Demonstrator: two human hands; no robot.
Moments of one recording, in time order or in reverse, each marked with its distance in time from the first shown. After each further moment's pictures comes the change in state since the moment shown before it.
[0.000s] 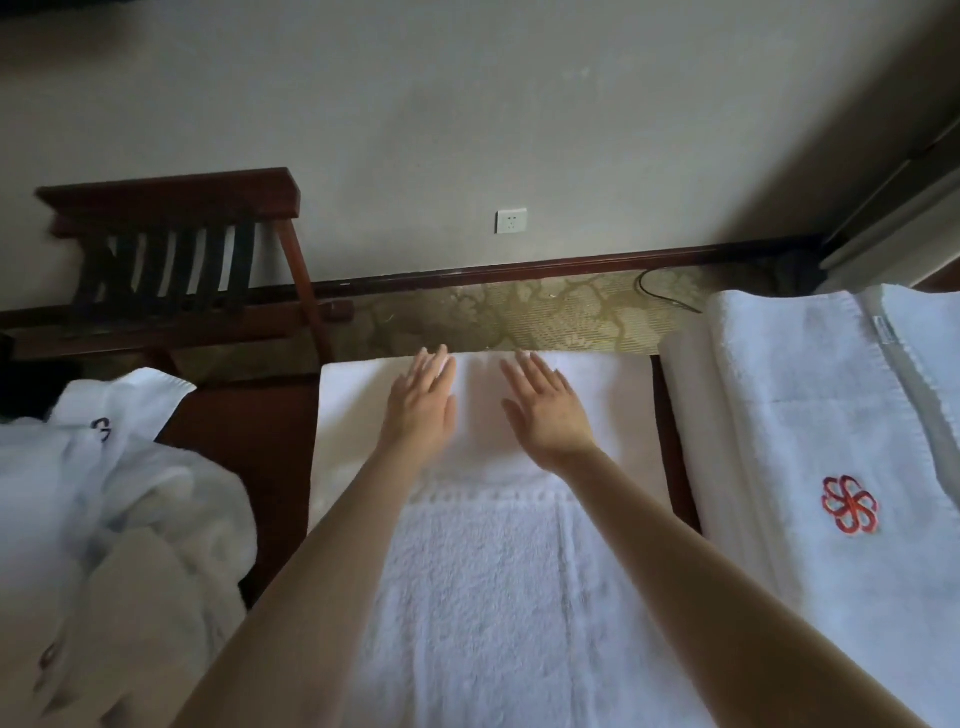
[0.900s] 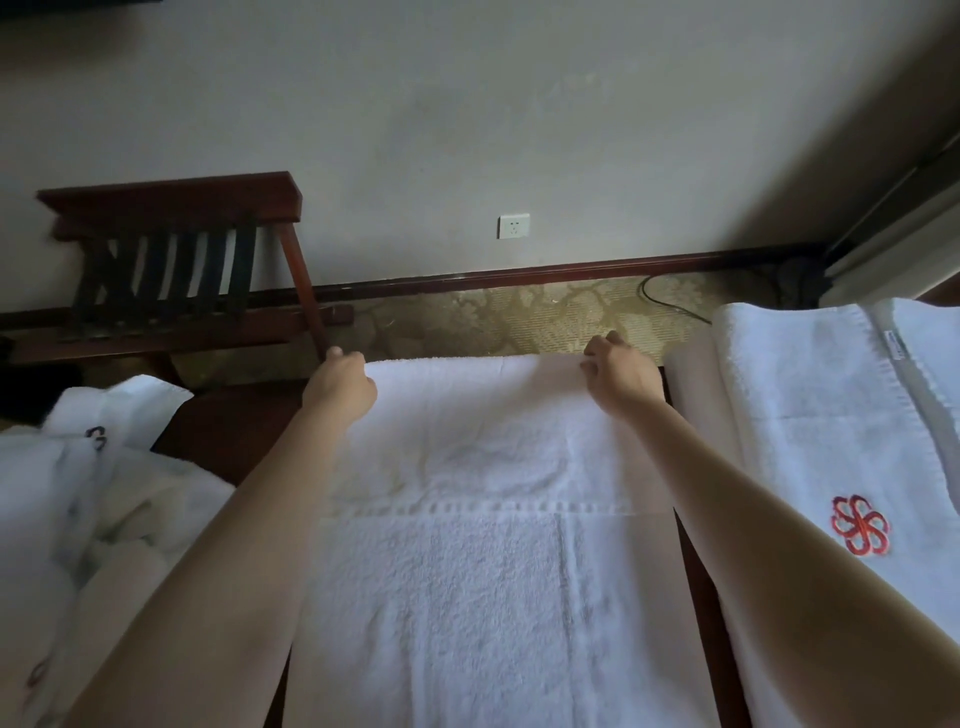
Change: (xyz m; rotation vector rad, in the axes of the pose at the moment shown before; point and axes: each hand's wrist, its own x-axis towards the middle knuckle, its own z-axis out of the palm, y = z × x) left_hand 0.039 -0.074 -0.045 0.083 -0.146 -0.489; right_hand 0.034 0.071 -0.051 -0.031 0.095 0.297
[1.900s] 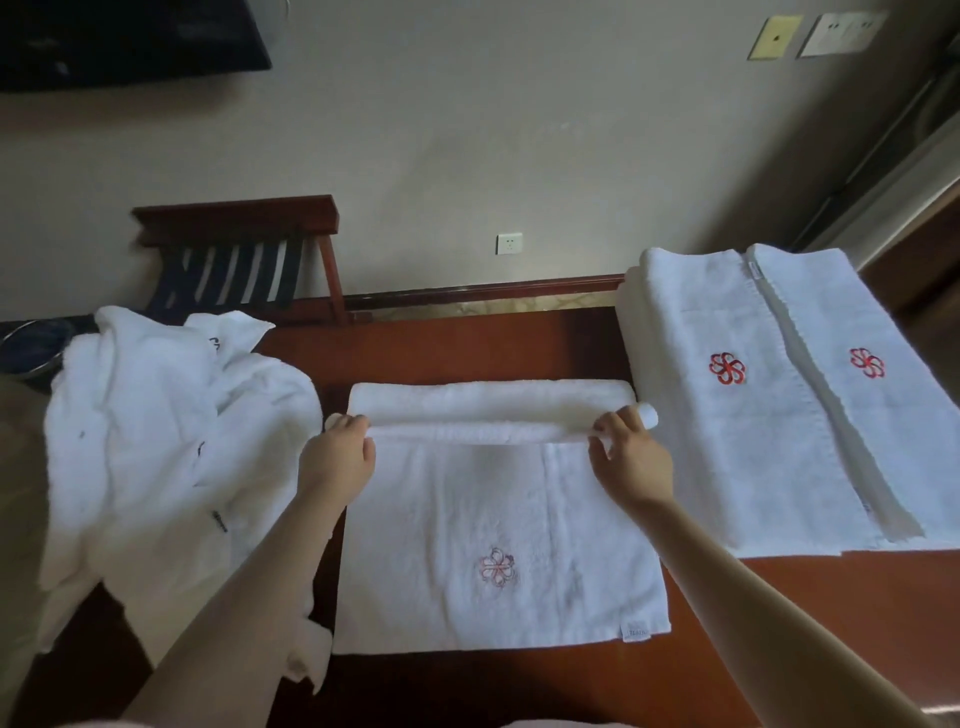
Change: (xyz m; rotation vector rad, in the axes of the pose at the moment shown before) left_hand -0.278 -0.100 0.037 -0.031 0.255 0.242; right_hand -0.309 -0.005 -0.013 0.149 0.259 -0.058
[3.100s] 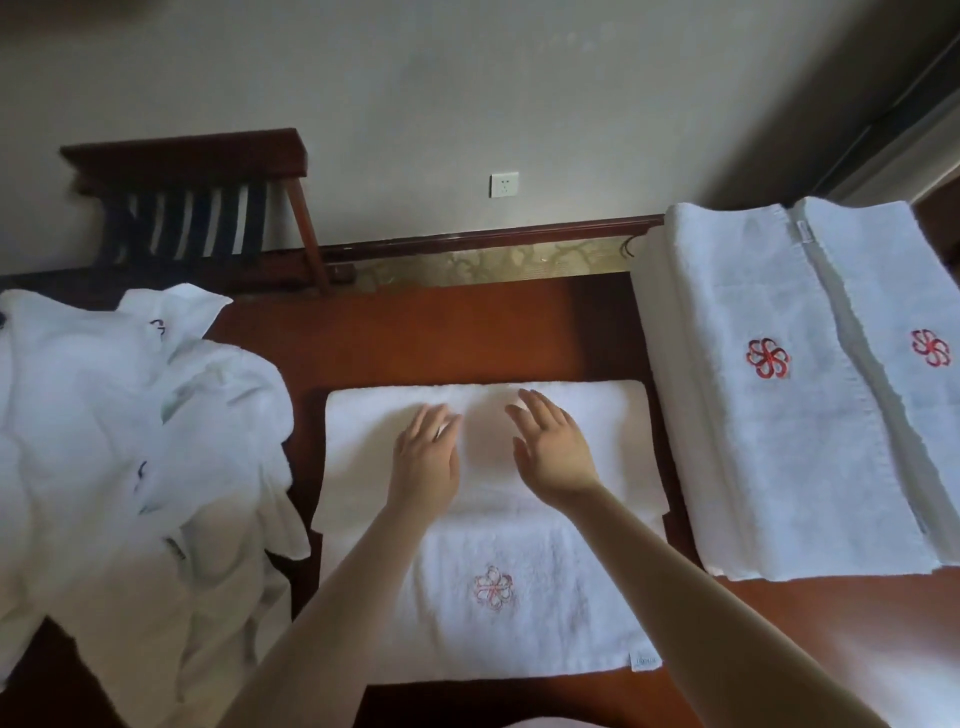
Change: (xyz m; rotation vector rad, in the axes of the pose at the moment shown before) left_hand 0.020 0.090 0.074 -0.210 -0.041 0.241; right_hand 0.035 -0.037 0.087 -0.012 -0.280 -0.238
